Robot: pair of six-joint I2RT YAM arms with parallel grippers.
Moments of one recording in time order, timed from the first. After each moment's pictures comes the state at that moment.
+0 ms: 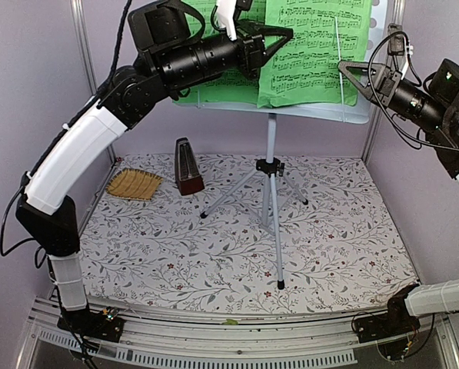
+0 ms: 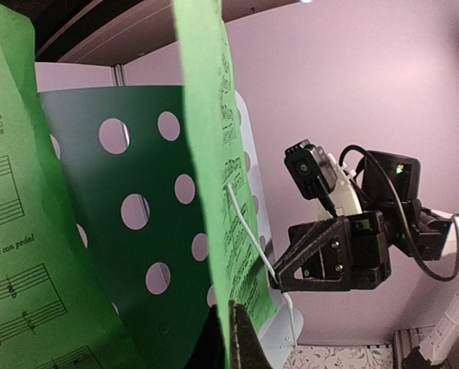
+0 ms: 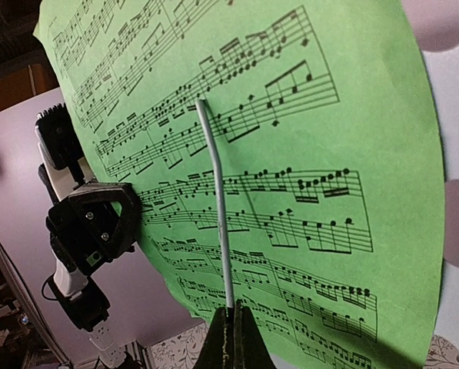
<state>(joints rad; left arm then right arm) -1.03 1.94 2.49 -0.29 0.15 0.15 0.42 1.12 1.46 -0.05 -0.61 0.46</state>
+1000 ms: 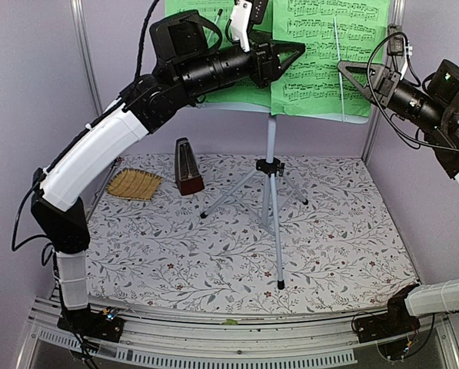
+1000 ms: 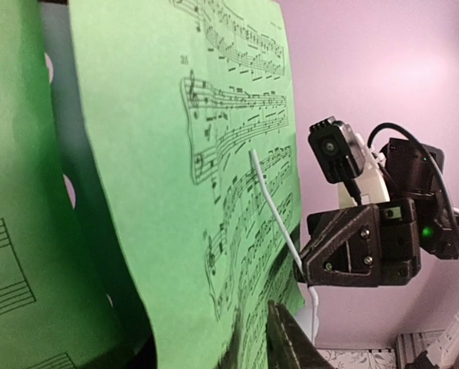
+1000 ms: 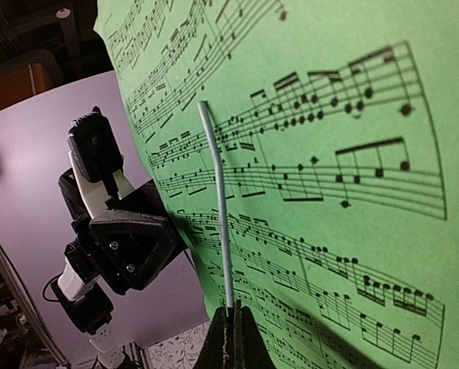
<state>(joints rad) -1.00 2.01 2.47 -0.20 0.19 0.09 0.41 1.12 1.45 -0.03 -0.61 0.46</state>
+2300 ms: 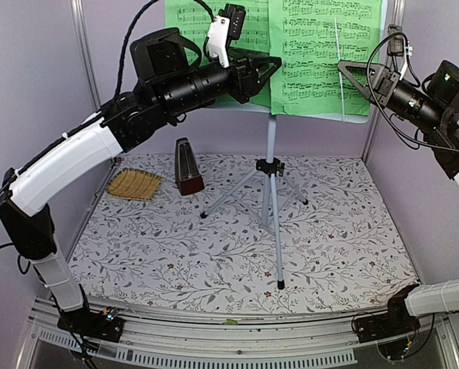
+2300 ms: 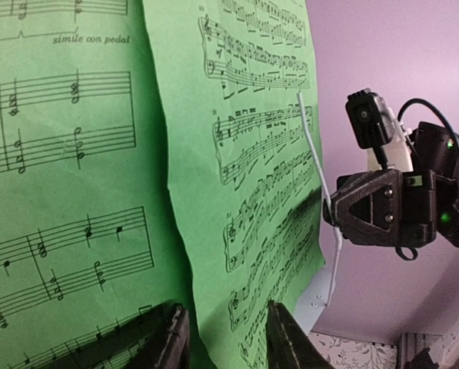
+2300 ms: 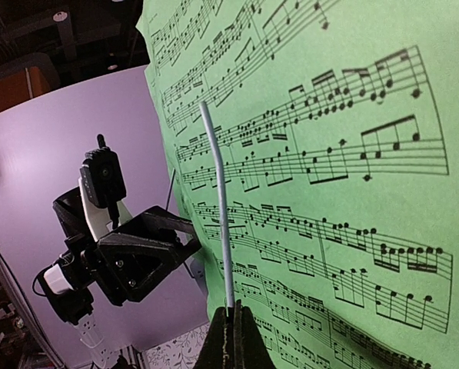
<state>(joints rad) -1.00 1.76 2.03 -0.06 0.04 0.03 0.41 1.12 1.44 -0.01 -0.59 0.46</state>
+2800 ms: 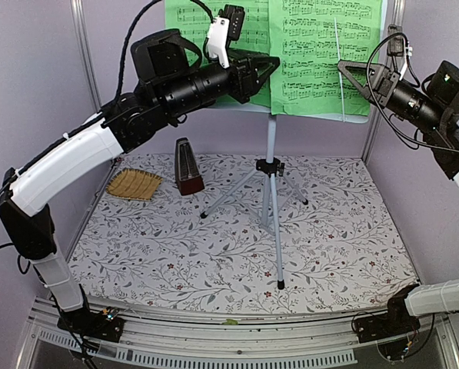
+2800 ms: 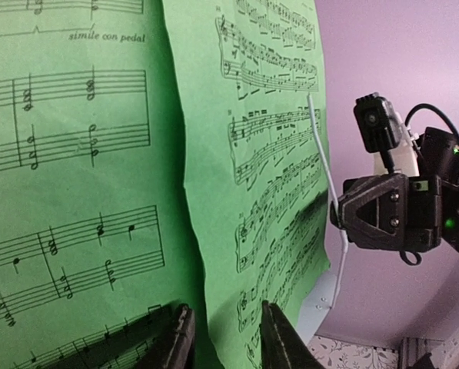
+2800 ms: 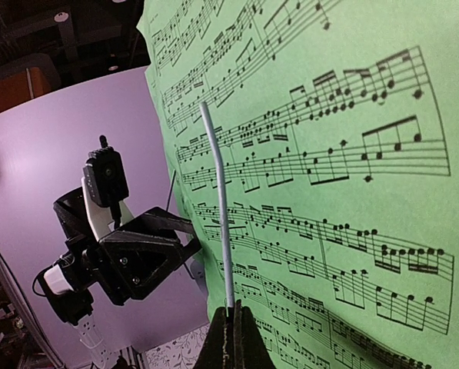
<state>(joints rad) -1.00 1.76 2.02 -0.05 0.02 0.02 0.41 1.12 1.43 0.00 -0.59 0.46</state>
